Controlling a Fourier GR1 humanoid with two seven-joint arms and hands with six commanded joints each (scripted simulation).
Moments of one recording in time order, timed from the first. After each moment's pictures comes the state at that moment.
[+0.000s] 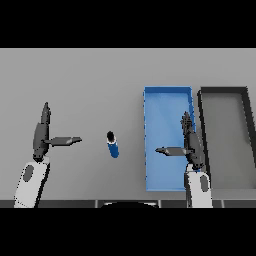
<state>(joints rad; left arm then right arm) -0.11 0.43 -0.16 -1.48 0.24 0.26 0.01 0.00 0.00 0.00 -1.57 0.00 0.00 0.00</state>
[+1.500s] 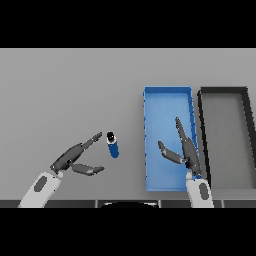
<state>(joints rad) -0.05 0.53 -0.48 -1.65 0.14 -0.23 -0.10 0.09 -0.09 0.14 -1.71 0.20 0.03 -0.04</state>
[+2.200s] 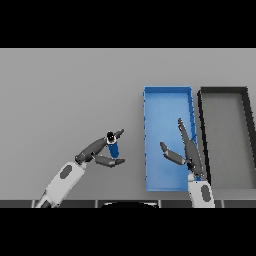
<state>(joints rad) -0.23 0.28 -0.53 -1.35 0.10 -0.24 -0.10 0.12 -0.10 0.13 -1.73 0.19 0.03 -0.02</state>
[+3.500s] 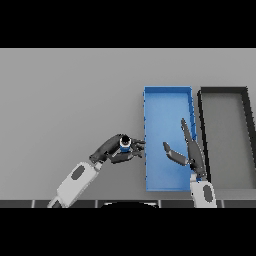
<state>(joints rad) -0.26 0.15 -0.57 -1.53 0.13 -0.15 -0.12 0.12 -0.11 0.11 -1.72 0.18 0.03 -0.05</state>
